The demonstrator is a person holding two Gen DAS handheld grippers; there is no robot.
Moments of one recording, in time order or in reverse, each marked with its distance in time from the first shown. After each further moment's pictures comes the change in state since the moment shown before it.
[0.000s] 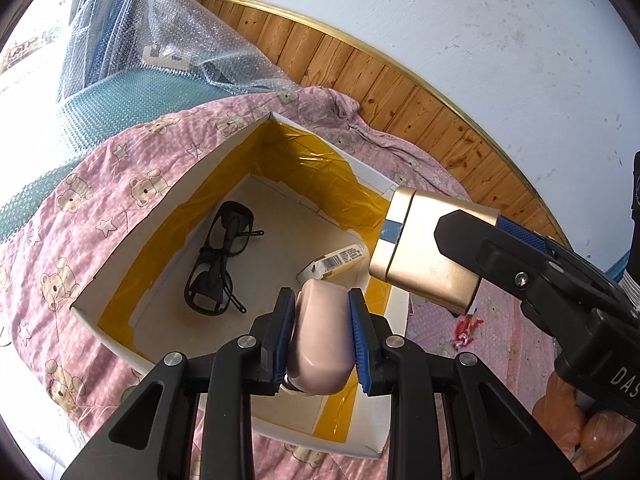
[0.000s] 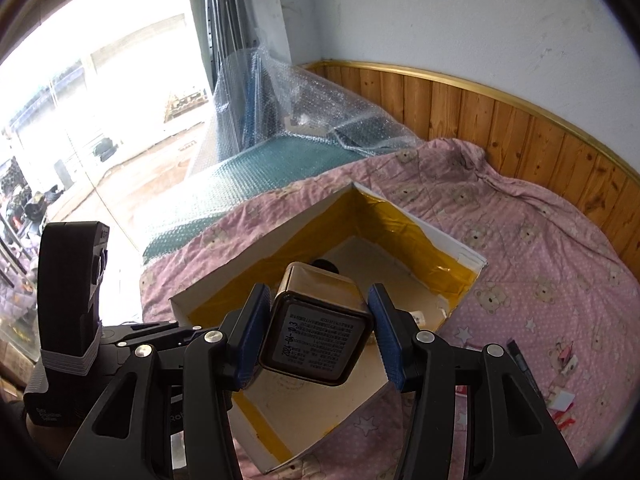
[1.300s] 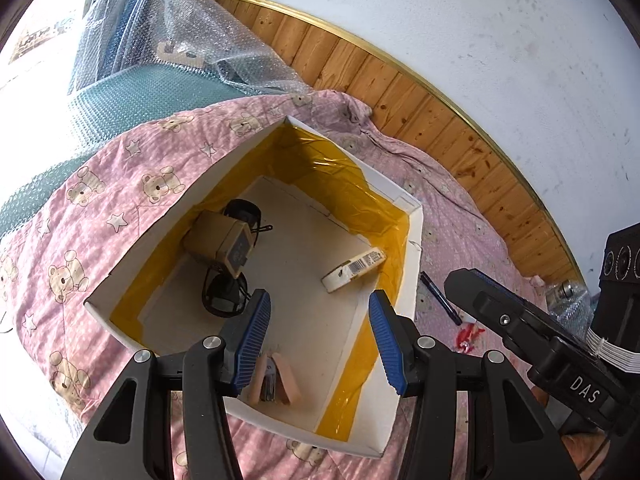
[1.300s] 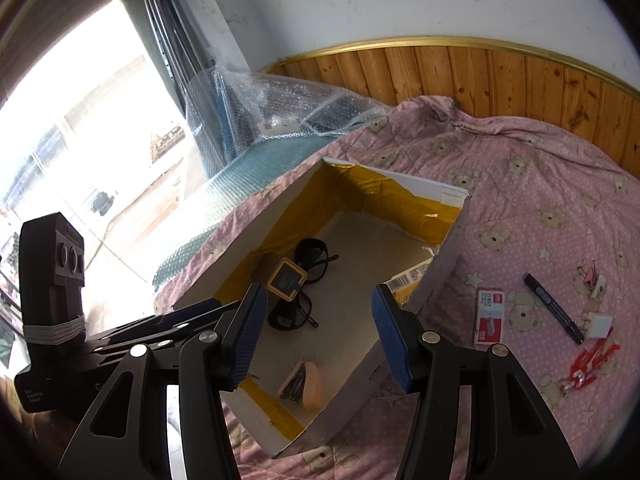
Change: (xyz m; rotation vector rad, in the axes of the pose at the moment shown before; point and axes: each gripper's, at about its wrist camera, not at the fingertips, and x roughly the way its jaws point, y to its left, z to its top) left arm -0.011 0.000 0.001 -0.029 -0.012 0.020; right arm -0.010 -0.035 -0.042 0.251 -0.017 0.043
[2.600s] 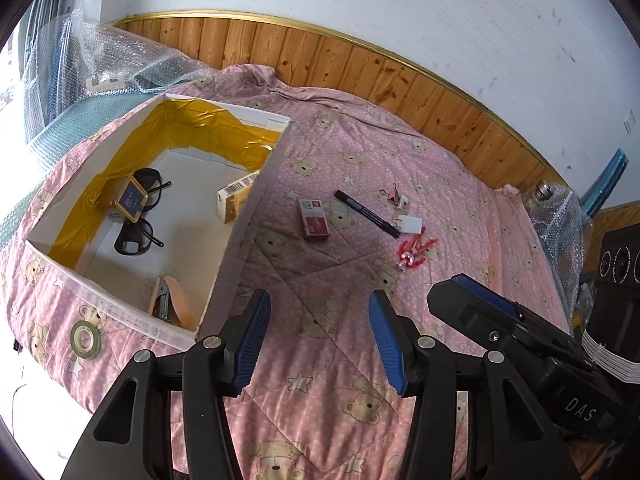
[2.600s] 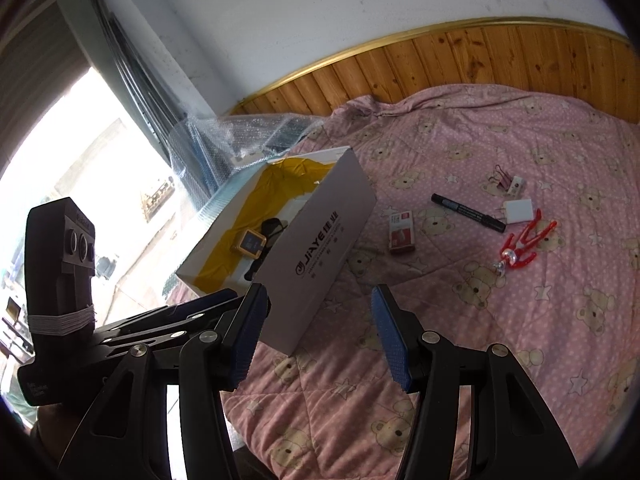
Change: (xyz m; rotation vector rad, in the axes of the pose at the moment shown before) left arm -0.012 -0.137 -0.102 0.262 0.076 -0.018; right arm -0.133 -0.082 -0.124 0.221 -0.128 -0.008
